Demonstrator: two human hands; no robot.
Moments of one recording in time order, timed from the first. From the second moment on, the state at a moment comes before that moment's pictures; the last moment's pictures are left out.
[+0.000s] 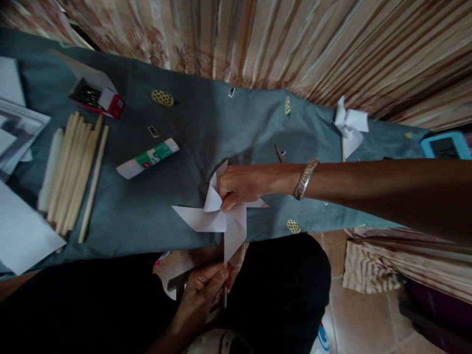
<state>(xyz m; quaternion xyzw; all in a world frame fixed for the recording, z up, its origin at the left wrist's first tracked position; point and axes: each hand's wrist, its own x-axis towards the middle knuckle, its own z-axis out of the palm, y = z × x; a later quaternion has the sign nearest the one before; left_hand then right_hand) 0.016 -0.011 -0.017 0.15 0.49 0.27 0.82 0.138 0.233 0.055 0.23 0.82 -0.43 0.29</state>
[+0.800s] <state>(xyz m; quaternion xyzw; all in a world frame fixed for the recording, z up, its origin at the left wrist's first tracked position) -0.011 -0.003 -0.010 0.20 0.51 0.25 0.80 0.140 0.237 0.041 0.25 0.79 -0.46 0.31</state>
